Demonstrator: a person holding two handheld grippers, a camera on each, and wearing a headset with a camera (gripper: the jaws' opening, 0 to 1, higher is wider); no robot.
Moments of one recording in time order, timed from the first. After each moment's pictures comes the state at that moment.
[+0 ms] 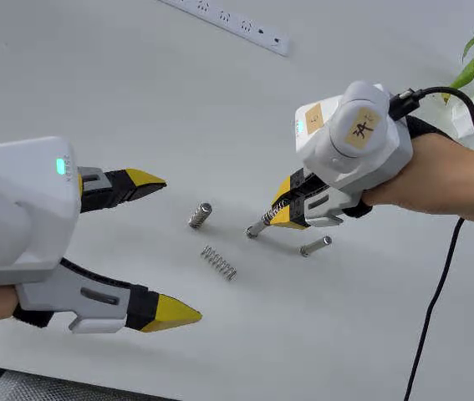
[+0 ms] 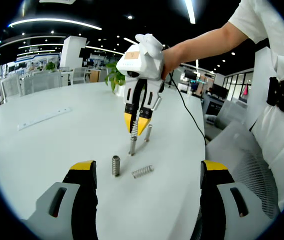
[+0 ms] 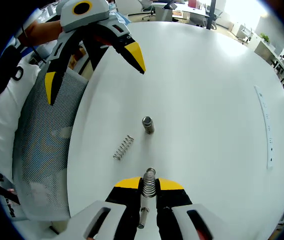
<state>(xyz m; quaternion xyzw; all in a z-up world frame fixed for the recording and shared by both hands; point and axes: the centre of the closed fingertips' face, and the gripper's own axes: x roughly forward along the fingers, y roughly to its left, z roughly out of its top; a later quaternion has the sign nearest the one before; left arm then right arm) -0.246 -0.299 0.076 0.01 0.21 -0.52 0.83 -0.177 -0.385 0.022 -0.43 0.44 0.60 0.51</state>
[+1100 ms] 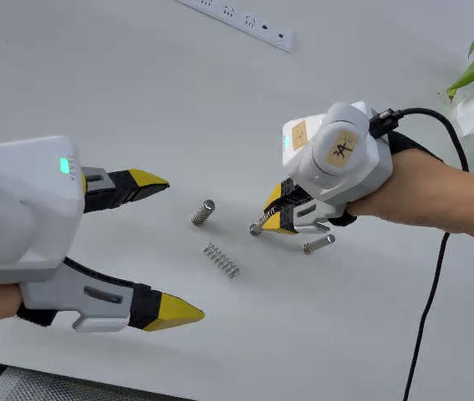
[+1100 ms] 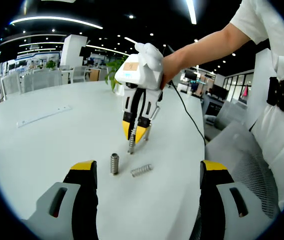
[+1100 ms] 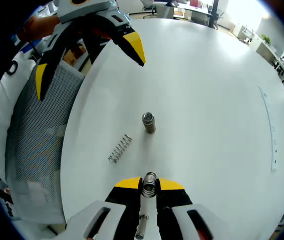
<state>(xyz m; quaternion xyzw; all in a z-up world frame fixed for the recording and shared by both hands) -0.249 -0.300 0.072 0.00 0.22 -0.52 0.82 -0.184 -0.382 -0.002 -0.44 0.43 0.60 0.51</state>
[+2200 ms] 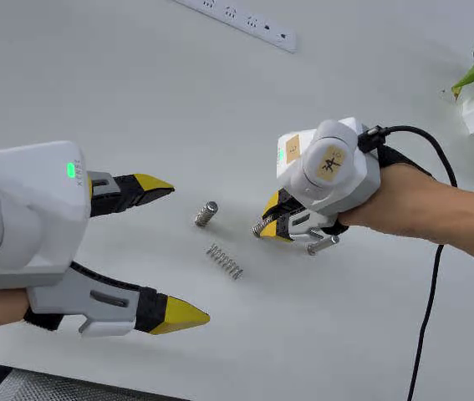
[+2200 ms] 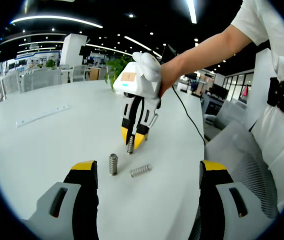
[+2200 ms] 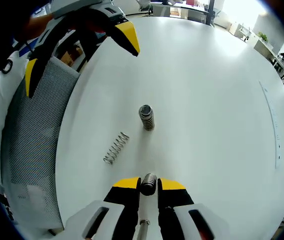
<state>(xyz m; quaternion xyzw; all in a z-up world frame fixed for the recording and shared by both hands) -0.249 -0.302 0.073 0.00 0.22 -0.52 0.82 -0.183 -0.383 -0.017 -0.43 0.44 0.60 0.52</state>
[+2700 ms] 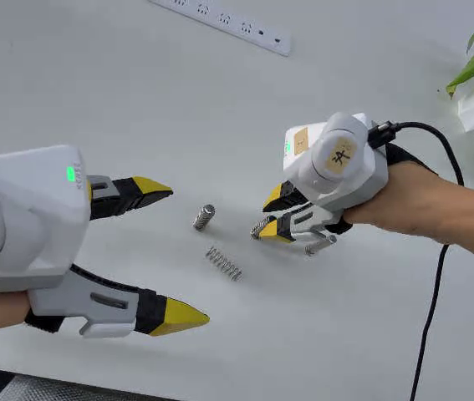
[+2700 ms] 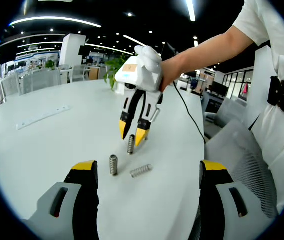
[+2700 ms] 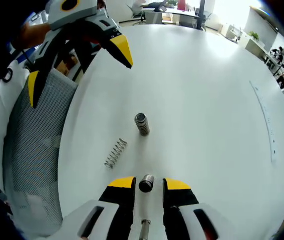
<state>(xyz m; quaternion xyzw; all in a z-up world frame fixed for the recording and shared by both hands) -0.249 -0.304 0.076 0.01 0.22 -0.52 0.82 -0.178 -0.382 0.001 -0.40 0.43 0.59 0.56</state>
